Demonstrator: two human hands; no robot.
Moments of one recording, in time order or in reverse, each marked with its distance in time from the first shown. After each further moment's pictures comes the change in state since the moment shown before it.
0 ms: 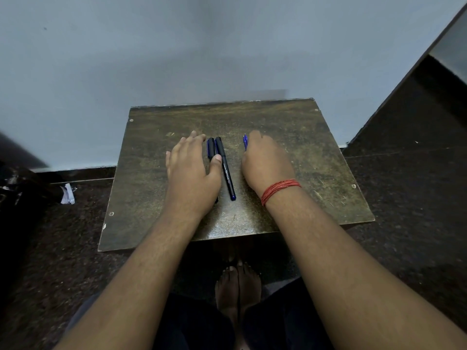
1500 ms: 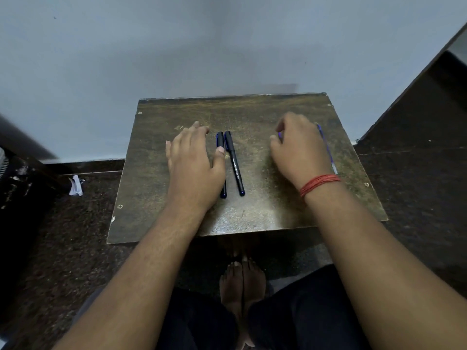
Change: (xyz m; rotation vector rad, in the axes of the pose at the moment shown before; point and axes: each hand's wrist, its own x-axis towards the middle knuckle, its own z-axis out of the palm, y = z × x) left_hand 0.002 -0.007 -0.005 0.057 0.066 0.030; right_hand 0.008 0.030 -0.024 0.096 0.082 -0.018
